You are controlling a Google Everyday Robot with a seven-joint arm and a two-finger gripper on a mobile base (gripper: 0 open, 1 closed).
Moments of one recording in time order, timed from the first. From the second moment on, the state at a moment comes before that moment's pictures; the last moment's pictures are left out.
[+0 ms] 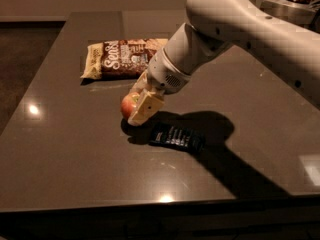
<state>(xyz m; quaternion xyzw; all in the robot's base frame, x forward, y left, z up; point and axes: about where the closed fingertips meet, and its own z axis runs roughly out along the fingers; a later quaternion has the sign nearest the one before) 0.508 0.043 0.871 -0.68 0.65 0.25 0.23</state>
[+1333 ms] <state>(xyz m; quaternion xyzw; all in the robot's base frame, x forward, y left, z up) 0.505 0.002 0.862 -0.67 0.66 0.23 0.24</state>
